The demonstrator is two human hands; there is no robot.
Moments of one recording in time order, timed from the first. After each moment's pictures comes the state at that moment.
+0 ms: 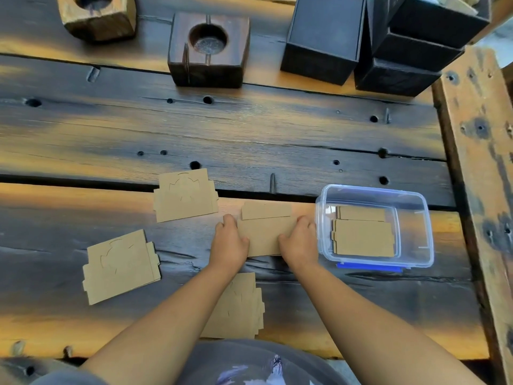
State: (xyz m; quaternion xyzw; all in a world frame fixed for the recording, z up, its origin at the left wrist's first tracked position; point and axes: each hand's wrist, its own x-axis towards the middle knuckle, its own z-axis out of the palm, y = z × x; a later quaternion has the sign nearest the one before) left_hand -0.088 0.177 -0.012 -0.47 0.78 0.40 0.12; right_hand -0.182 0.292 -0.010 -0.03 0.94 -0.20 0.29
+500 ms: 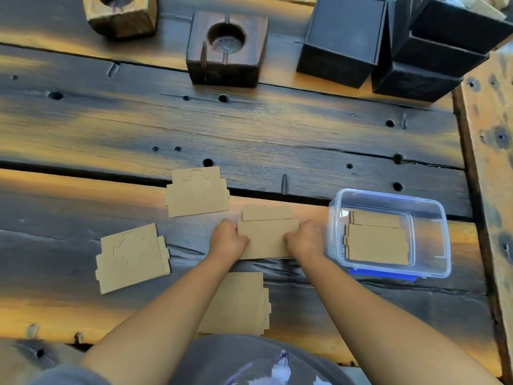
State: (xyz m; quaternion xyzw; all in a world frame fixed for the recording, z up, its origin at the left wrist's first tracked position) left_hand -0.078 0.152 -0.025 -0.53 0.71 0.45 0.13; right_hand -0.192 0.281 -0.020 0.01 0.91 -0.21 0.34
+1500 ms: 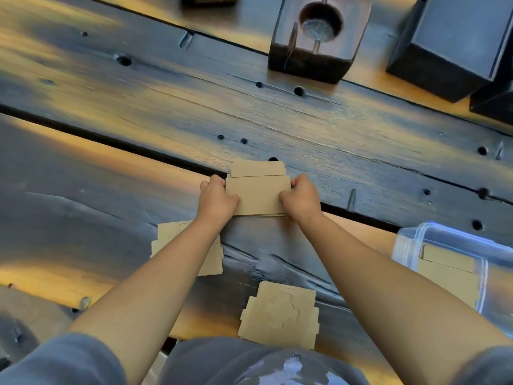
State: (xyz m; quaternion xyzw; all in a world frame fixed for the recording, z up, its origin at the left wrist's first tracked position) left_hand -0.023 -0.016 -0.042 -0.59 0.69 0.41 0.02; right_hand -0.176 0.092 -0.029 -0.16 0.88 -0.24 0.37
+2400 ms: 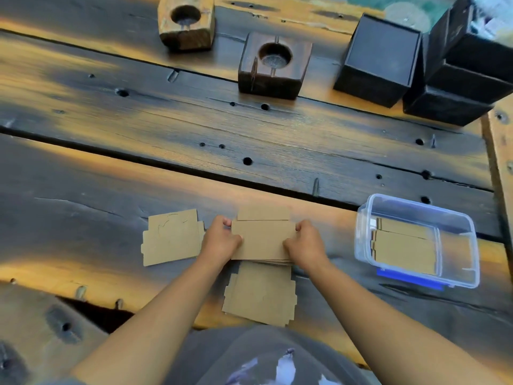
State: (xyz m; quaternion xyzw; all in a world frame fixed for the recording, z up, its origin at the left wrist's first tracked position) left_hand 0.016 0.120 -0.002 -0.57 0.64 0.51 0.00; right_hand -0.125 0.255 0.004 -0.16 0.90 -0.21 0.35
